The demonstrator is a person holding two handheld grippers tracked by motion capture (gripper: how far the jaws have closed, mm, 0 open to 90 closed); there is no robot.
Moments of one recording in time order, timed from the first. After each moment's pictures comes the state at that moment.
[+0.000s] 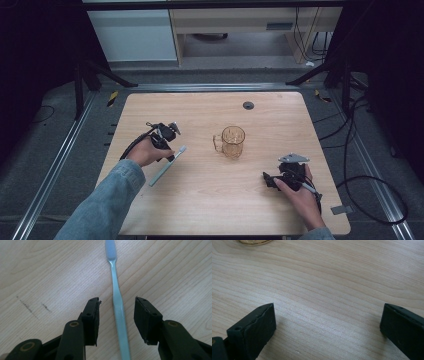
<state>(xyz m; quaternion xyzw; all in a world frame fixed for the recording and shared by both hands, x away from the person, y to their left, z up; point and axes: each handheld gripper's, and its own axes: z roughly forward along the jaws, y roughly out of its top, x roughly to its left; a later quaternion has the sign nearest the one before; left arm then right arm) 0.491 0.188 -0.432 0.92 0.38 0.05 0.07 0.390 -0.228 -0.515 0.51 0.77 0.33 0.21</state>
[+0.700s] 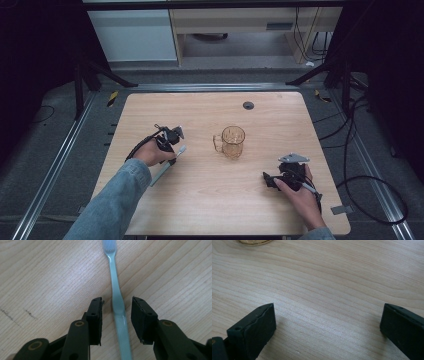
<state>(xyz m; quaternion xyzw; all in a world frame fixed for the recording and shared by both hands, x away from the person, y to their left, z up) 0.500 0.182 -0.457 0.92 0.38 0.02 0.04 0.391 -0.228 -0.515 0.50 0.77 0.33 0.22</state>
